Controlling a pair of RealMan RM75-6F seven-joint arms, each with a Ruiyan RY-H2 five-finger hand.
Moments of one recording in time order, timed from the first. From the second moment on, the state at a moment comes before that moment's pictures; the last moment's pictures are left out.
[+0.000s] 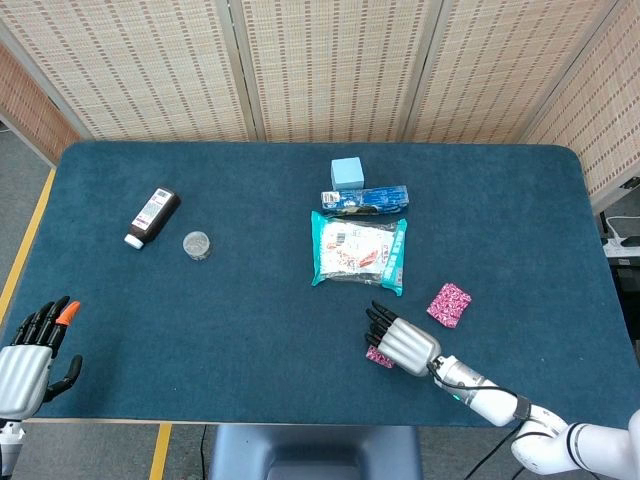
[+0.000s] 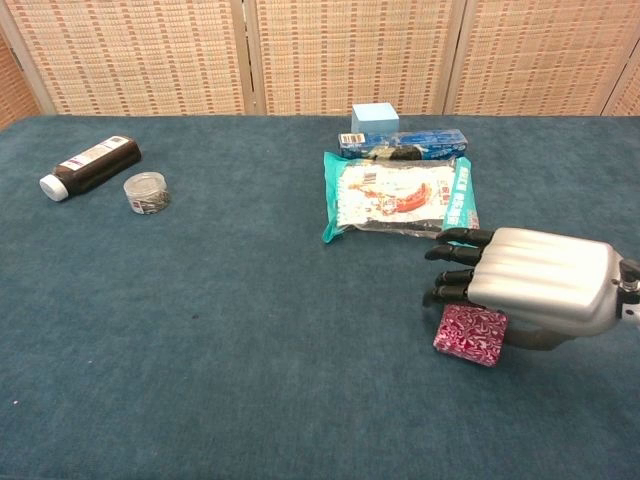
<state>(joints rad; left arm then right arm) -0.09 -1.09 0.00 -1.63 1.56 1.49 0.07 0.63 -1.45 -0.08 -1.38 -1.73 0.94 -0.58</state>
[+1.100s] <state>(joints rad) -0.10 -1.12 0.00 -1.64 1.55 1.46 0.13 0.57 -1.36 -0.10 -1.05 -1.68 1.01 -0.24</state>
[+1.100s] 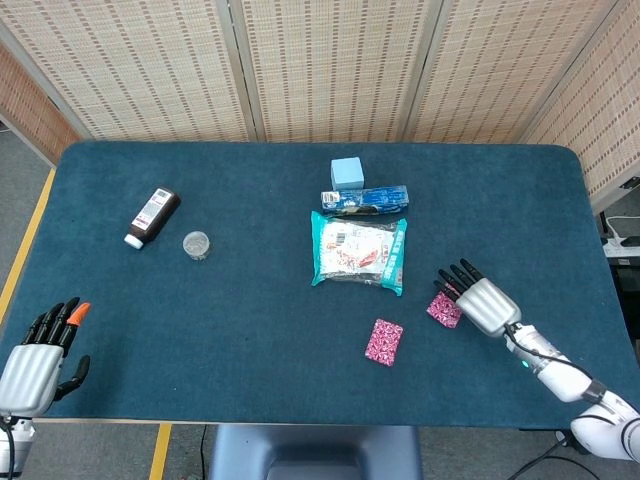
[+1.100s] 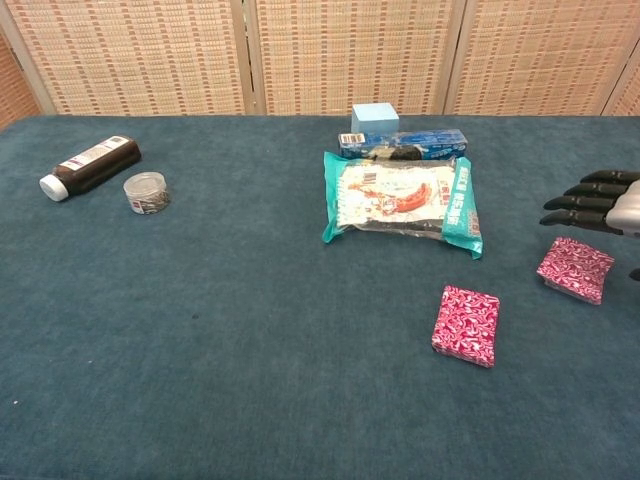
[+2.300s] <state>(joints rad) -0.11 -1.11 0.00 -1.64 1.55 1.46 0.13 0.58 -1.44 -0.11 -0.98 -1.68 0.99 -0.22</state>
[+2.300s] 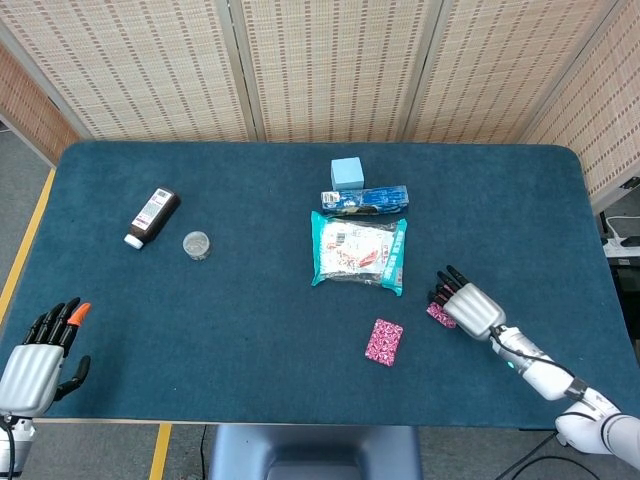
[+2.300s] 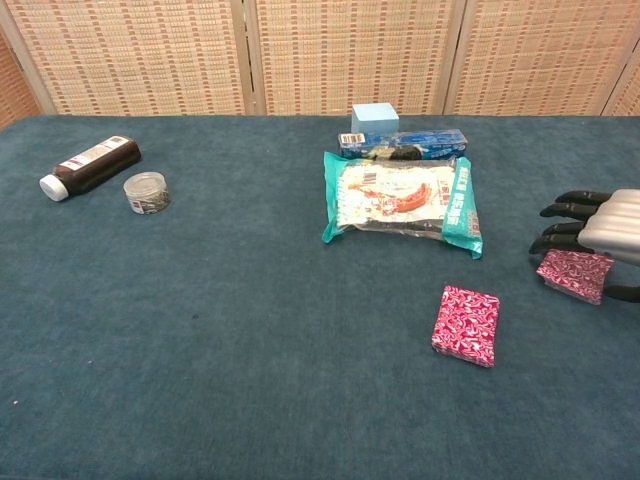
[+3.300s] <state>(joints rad) -0.10 -1.11 0.00 -1.64 1.55 1.46 0.13 0.58 -1.46 -0.09 -0.98 -1.66 1.00 -0.26</state>
